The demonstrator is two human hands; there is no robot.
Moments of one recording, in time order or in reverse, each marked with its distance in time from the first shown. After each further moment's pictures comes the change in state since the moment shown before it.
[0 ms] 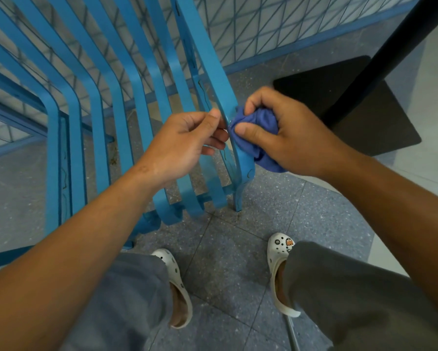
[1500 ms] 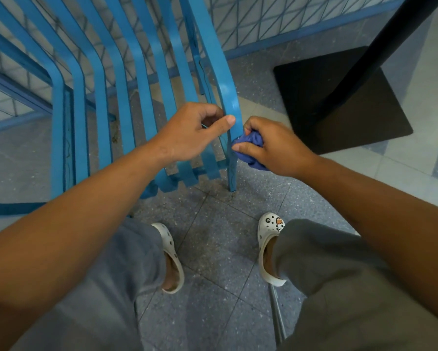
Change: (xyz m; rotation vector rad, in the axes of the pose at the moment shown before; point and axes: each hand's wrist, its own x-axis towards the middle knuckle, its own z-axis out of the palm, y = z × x) left_hand -0.018 -0.022 0.021 0.401 -0.060 0.291; right_hand -0.049 0.054 0.035 -0.172 -0.117 0.037
